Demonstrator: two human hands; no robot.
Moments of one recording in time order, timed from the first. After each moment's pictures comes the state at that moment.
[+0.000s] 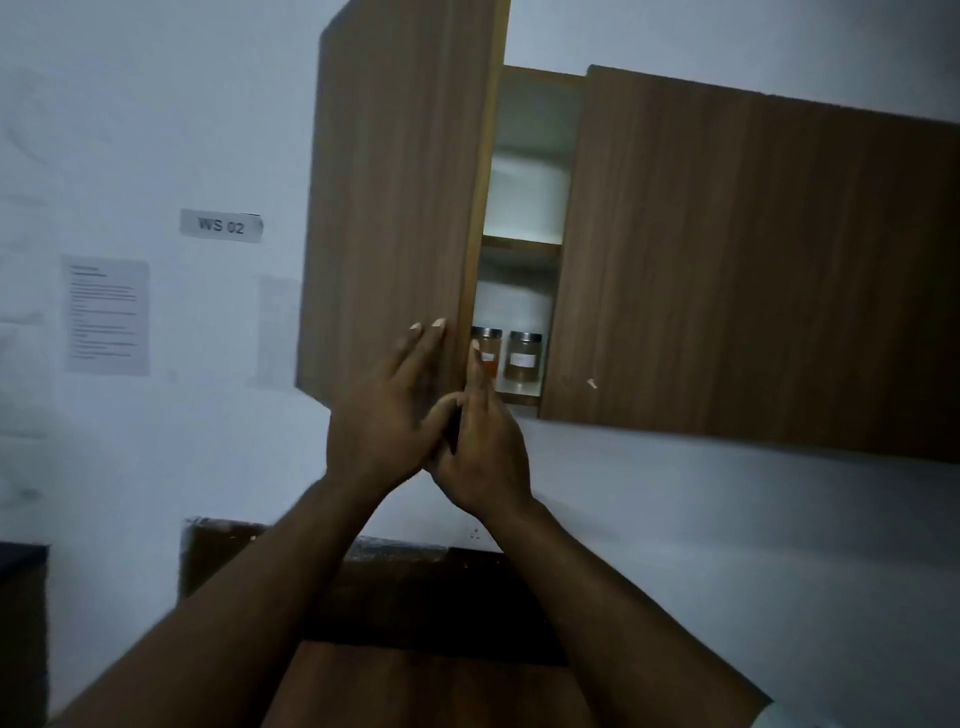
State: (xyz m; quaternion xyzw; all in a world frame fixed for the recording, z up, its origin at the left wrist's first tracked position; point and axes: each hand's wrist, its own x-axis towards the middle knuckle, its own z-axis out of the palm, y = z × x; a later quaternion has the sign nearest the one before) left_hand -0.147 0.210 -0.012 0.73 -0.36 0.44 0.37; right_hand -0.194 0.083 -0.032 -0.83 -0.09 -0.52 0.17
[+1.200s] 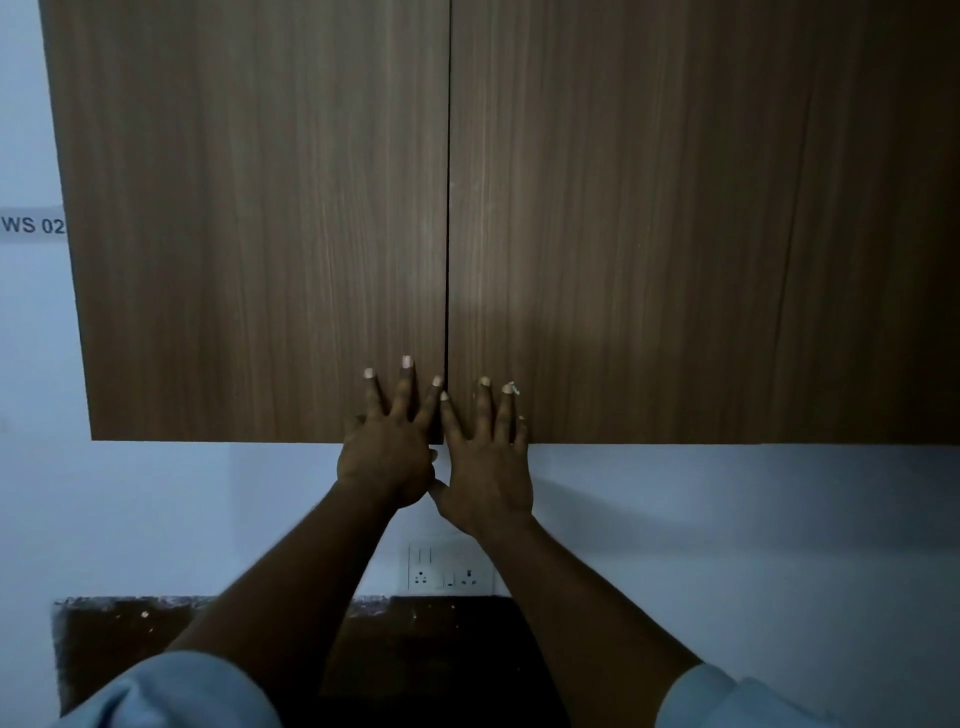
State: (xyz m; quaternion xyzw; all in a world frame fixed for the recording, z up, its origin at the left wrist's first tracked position) left_hand 0.021 -0.044 -0.038 0.89 -0.31 0.32 0.02; right_hand -0.045 -0.167 -0.073 -0.91 0.13 -0.39 -0.08
